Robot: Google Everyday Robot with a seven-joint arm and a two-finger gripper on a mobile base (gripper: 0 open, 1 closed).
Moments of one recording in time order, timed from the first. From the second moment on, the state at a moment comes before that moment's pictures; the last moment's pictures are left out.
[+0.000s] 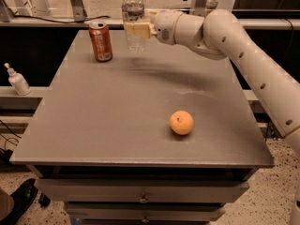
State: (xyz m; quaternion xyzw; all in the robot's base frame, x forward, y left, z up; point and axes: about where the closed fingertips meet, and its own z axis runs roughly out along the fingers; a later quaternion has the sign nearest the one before) arm 0.749 0.031 0.965 -0.38 0.60 0.32 0.62
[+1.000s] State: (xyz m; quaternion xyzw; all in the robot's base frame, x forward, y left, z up) arm 0.729 0.103 0.941 -0.40 0.59 0.39 0.58
